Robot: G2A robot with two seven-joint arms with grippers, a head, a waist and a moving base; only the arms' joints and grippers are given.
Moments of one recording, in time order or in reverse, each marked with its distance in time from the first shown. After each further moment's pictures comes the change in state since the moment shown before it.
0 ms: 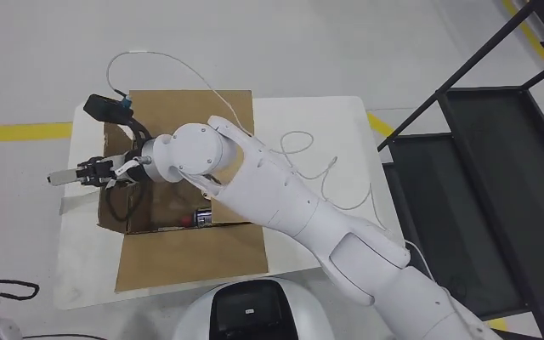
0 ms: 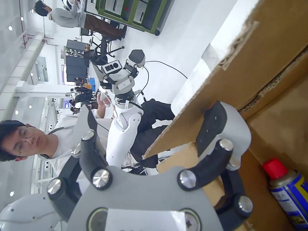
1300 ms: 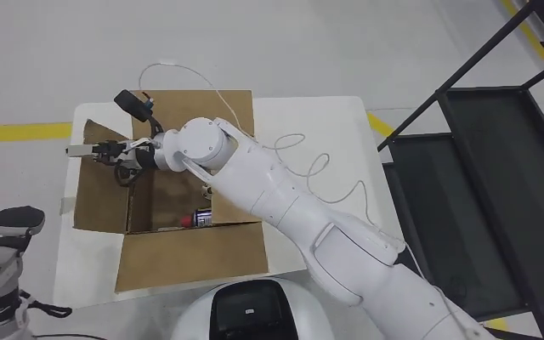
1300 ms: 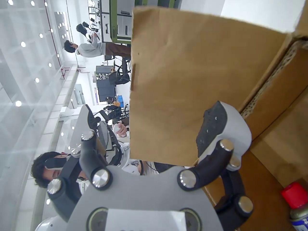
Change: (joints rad) left arm 0.235 -0.055 0.085 -0.426 -0.127 0.002 -0.176; right arm 0.052 -0.105 0.030 0.375 0.177 -0.128 -0.071
